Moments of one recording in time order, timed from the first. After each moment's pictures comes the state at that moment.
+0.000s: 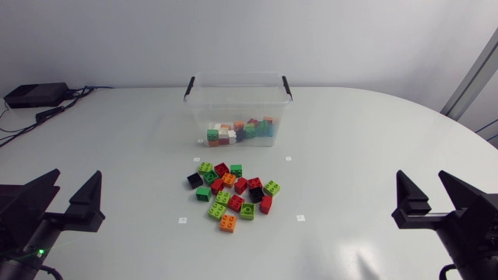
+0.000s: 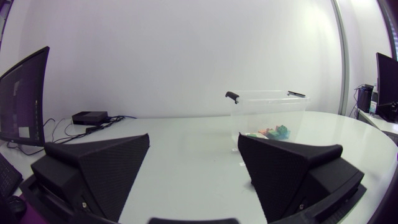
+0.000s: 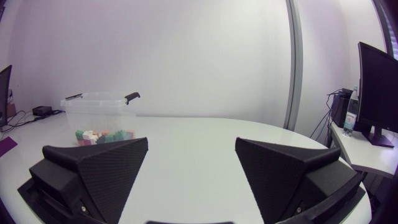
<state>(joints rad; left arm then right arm) 0.00 0.06 0.04 -0.03 0.01 0.04 -0.03 0.06 0.03 -0.03 0.01 0.00</state>
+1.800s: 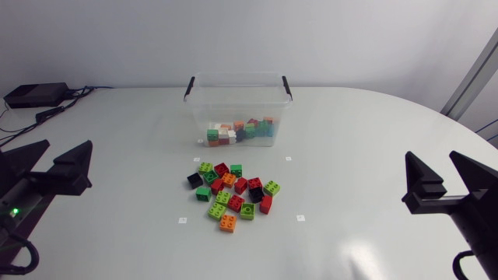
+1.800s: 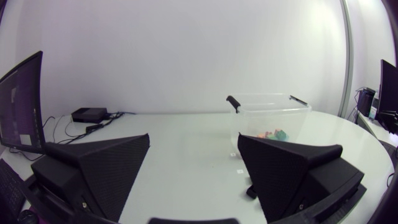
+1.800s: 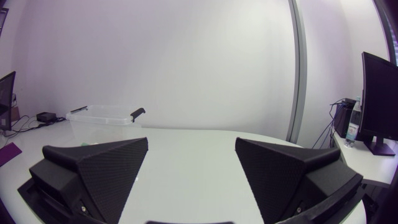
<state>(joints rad) -0.01 0.44 0.34 -0.07 0.00 0.03 0.01 0.20 0.17 0.01 0.01 0.00</state>
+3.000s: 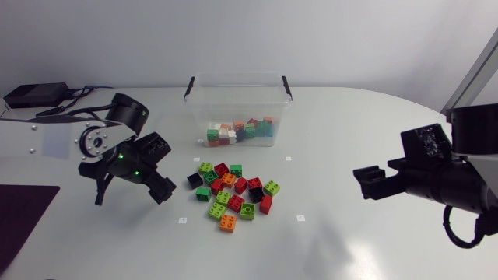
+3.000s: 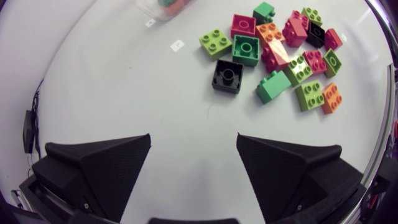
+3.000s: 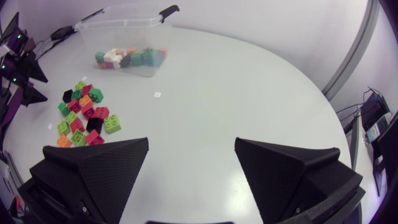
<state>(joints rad) -0.26 1.62 0.89 -0.44 -0.02 0.50 0.17 0.93 0.58 -0.39 0.01 -0.10</state>
